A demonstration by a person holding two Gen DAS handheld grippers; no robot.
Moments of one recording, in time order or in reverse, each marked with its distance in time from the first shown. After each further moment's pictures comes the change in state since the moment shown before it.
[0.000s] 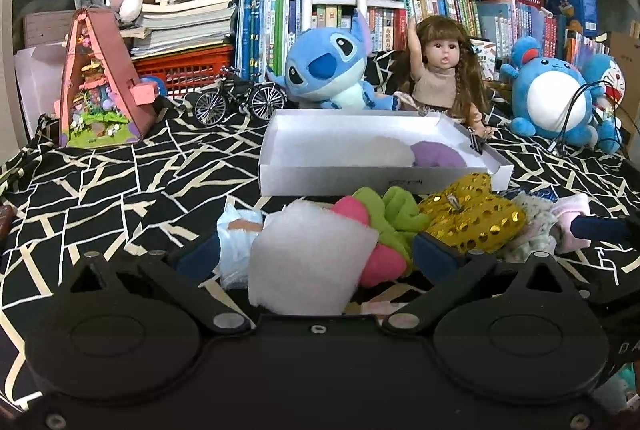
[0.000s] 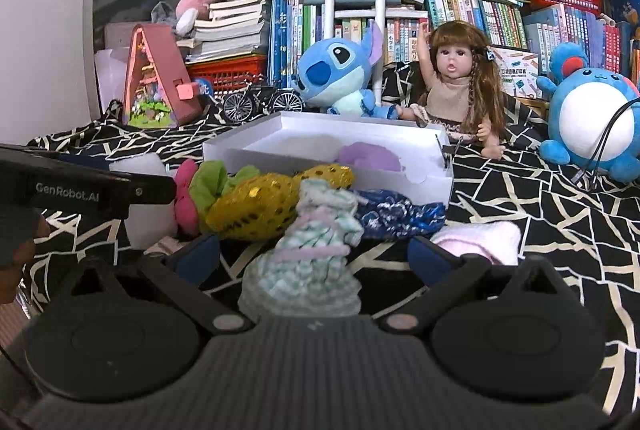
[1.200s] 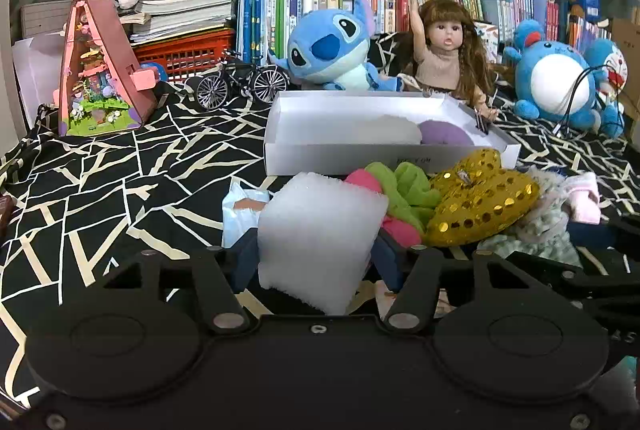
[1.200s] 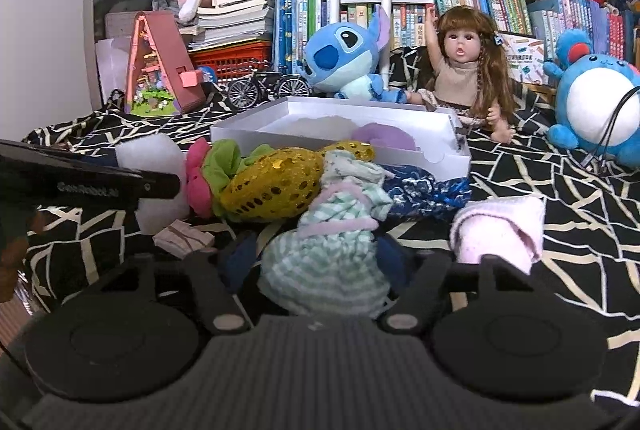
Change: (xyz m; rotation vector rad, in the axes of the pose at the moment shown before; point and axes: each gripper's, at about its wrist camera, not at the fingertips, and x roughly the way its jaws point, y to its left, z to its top) left arm 0.008 0.008 -0.008 0.014 0.040 0.000; right arm 0.007 0.011 -0.009 0.008 0.024 -0.007
